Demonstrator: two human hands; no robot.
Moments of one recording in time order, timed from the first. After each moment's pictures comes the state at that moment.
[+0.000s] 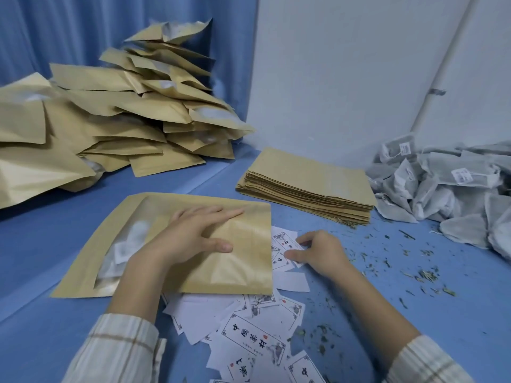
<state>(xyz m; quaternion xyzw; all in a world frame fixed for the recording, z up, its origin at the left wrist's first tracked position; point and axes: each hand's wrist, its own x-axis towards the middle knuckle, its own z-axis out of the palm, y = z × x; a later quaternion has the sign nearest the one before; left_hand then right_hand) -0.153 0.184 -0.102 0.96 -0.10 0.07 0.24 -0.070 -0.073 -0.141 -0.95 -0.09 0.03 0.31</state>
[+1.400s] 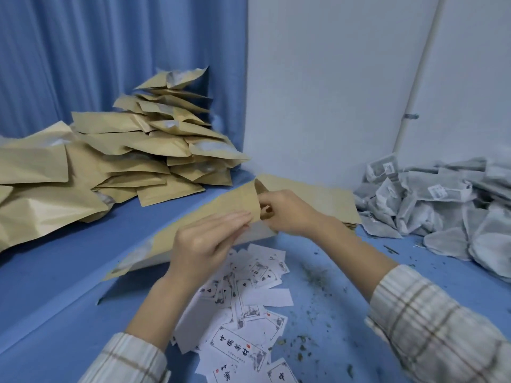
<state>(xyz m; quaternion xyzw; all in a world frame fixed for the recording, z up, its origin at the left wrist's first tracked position) -0.192 0.108 -0.057 0.77 -0.26 0.56 0.19 -0.092 -0.044 -0.009 -0.87 -0.44 -0.07 0.22</state>
